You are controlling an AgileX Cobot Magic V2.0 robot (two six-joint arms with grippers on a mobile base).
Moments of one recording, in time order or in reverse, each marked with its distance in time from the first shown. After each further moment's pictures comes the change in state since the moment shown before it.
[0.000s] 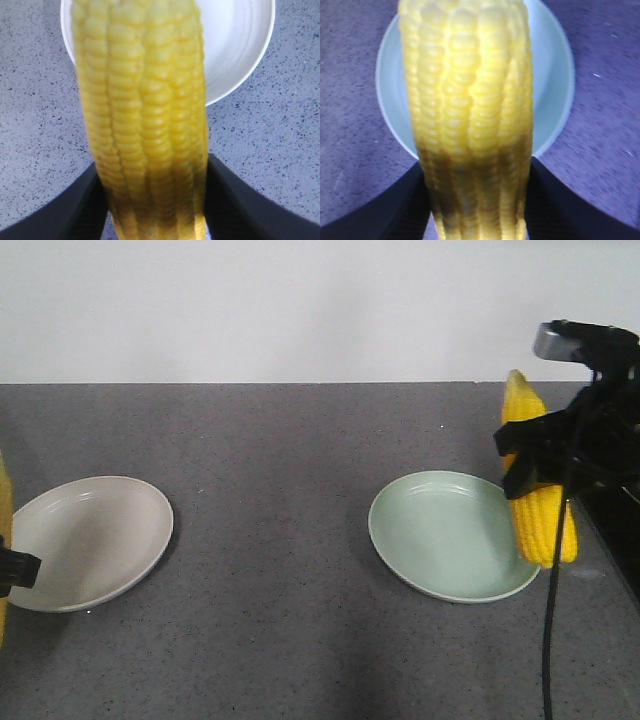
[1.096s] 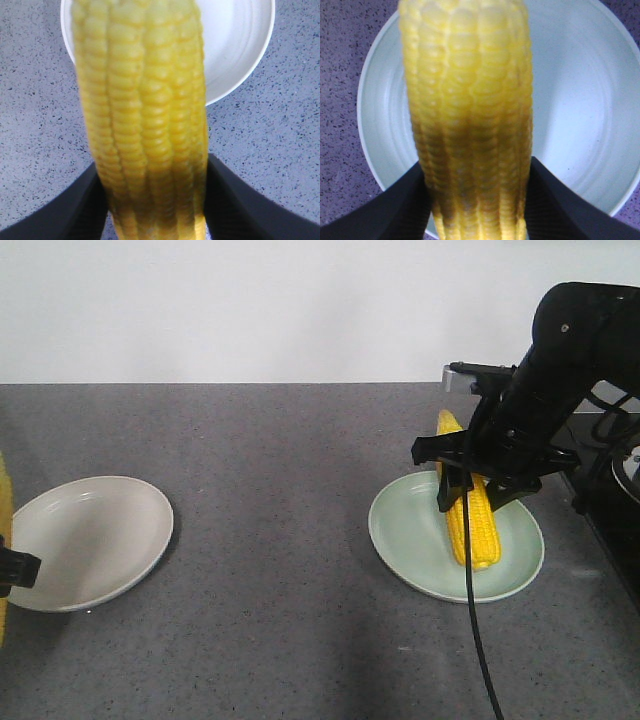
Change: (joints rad) left arm 0.000 0.000 0.000 0.000 0.000 0.000; right arm 0.094 0.307 -0.167 -0.066 0.016 0.182
